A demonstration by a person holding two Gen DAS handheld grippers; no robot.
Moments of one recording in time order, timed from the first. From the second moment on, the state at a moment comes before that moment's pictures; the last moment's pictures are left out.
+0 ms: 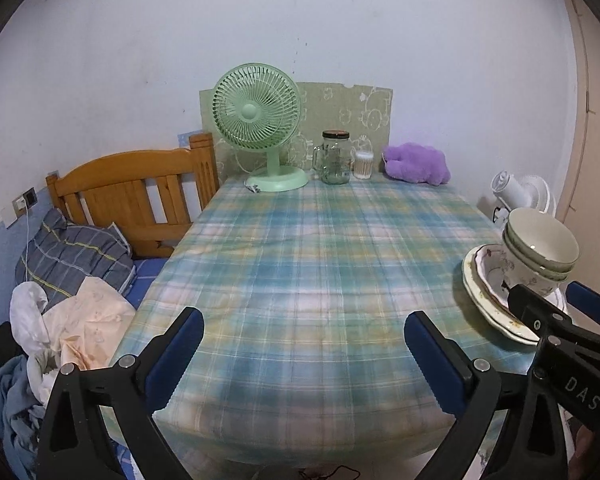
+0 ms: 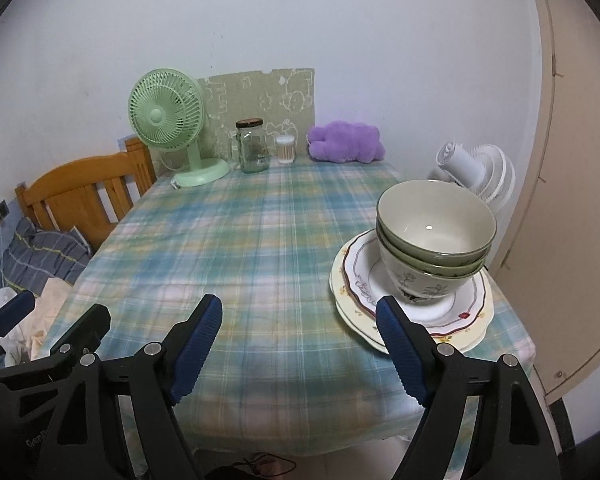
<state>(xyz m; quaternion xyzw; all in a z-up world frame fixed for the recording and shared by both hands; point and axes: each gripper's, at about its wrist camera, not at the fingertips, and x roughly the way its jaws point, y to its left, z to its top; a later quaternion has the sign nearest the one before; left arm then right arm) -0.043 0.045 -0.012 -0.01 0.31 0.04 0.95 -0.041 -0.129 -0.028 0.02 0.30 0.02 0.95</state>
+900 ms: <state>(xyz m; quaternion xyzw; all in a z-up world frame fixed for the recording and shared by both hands) -0.063 0.031 0.004 0.00 0.28 0.03 0.96 -0.069 -0.146 -0.013 0.03 0.28 0.01 0.96</state>
